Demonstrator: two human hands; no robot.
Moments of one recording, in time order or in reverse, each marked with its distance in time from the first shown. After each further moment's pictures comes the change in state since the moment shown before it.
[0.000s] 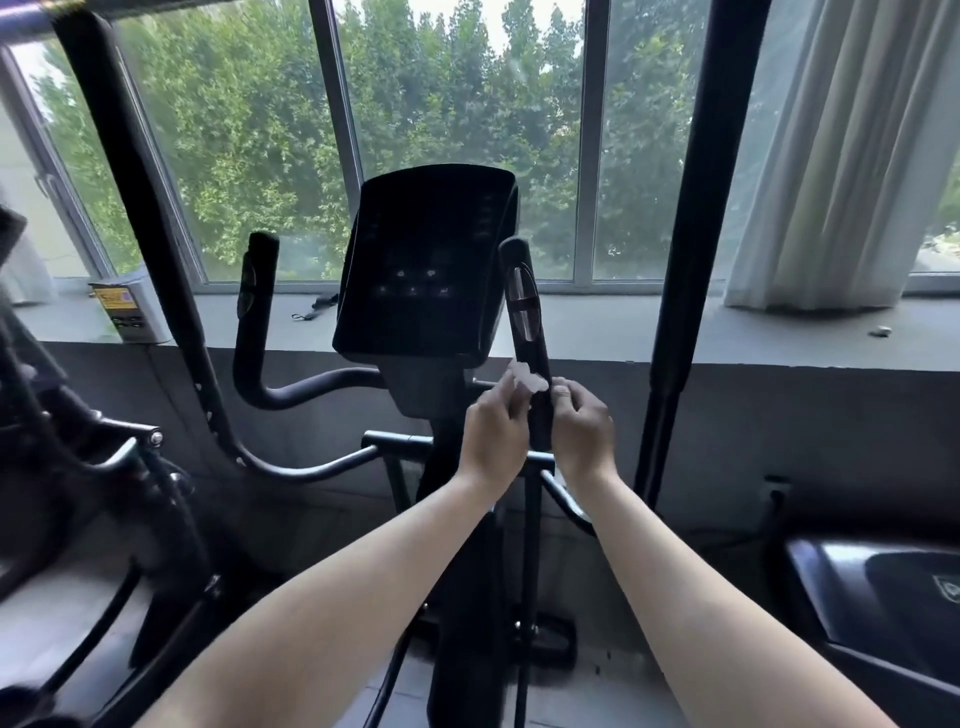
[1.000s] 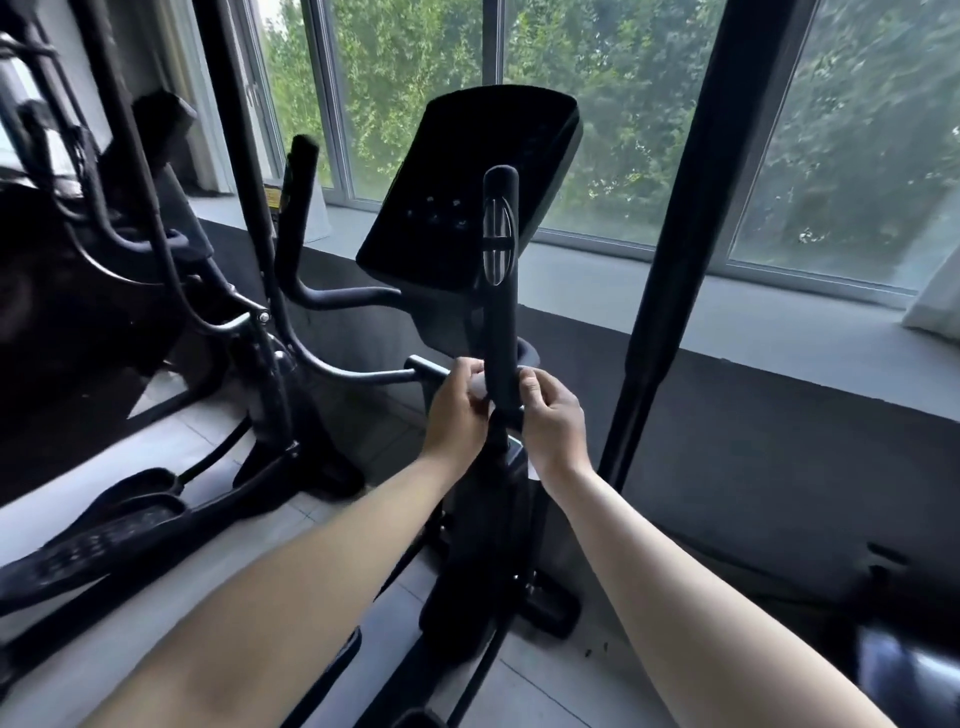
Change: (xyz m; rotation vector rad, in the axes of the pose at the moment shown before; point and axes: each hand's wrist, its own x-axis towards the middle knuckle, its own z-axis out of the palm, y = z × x) left_hand -0.035 -0.021 0.063 0.148 0.294 -0.273; right_hand 0.035 0.063 -0.042 0.126 -0.540 0.021
